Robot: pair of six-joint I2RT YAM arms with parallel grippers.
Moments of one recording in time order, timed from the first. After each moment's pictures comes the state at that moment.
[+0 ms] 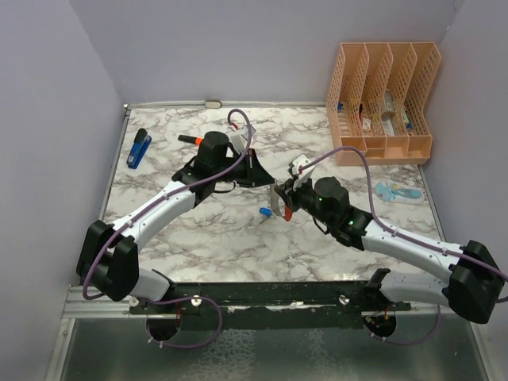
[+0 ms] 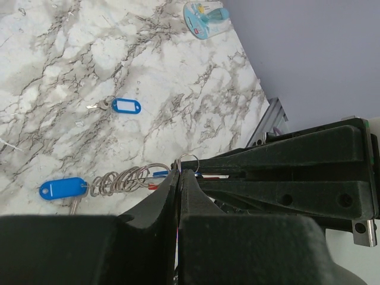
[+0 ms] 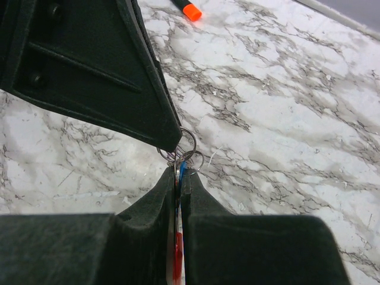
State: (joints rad) left arm -0.55 1.41 1.04 -0.05 0.59 -0.62; right arm 0.86 1.15 0.67 0.27 0.11 0.03
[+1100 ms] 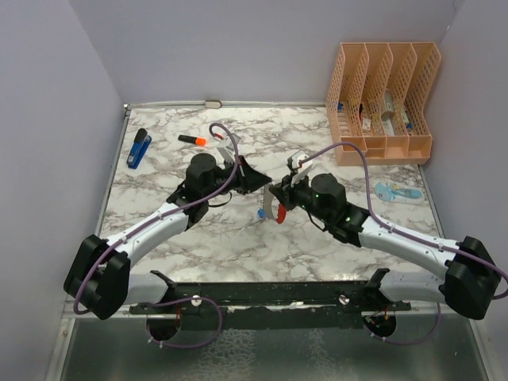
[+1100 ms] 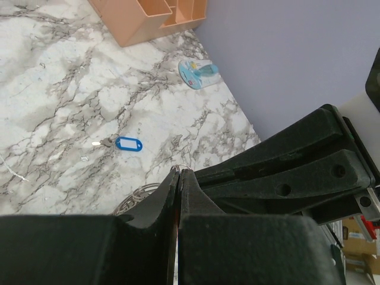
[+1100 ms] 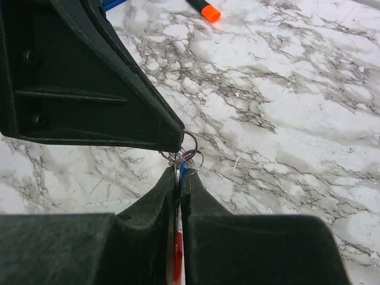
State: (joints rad) left arm -0.57 1.28 0.76 0.36 0.46 -0.71; right arm 0.86 1.19 0.71 0.26 0.07 0.15
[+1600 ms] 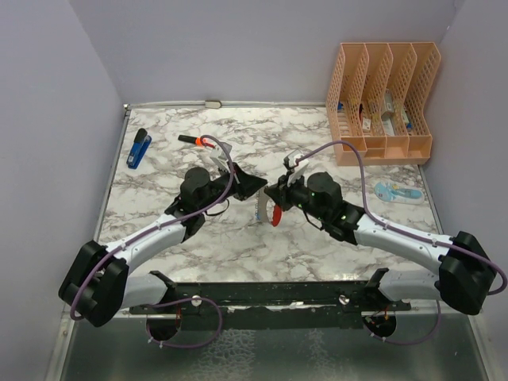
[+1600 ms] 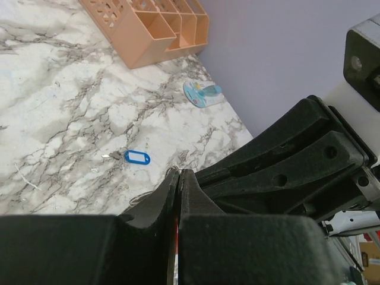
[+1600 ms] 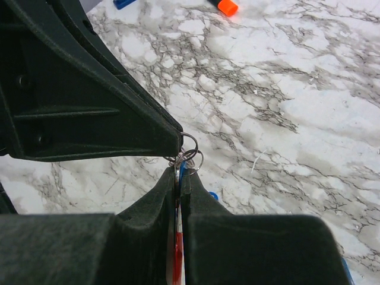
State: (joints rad) left arm -0.58 1.23 0.62 0.54 0.38 -0.72; right arm 0.86 1.24 0.73 0.28 0.03 0.20
